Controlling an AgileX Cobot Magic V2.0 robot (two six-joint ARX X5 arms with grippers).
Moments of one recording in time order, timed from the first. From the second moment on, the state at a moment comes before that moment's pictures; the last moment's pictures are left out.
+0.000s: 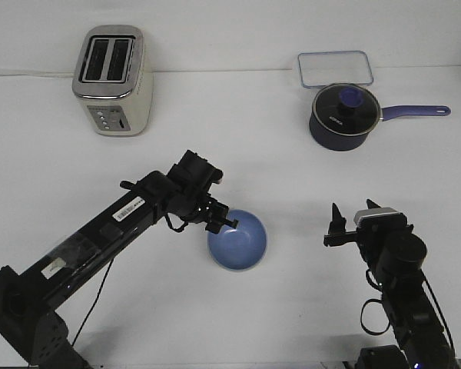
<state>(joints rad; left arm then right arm) -0.66 1.75 1.56 -0.79 0.24 -0.18 0.07 0.73 0.49 -0.06 -0.08 0.06</state>
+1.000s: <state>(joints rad) -0.30 1.16 1.28 -0.53 0.00 -0.12 0.07 0.73 0.49 -0.06 -0.08 0.06</state>
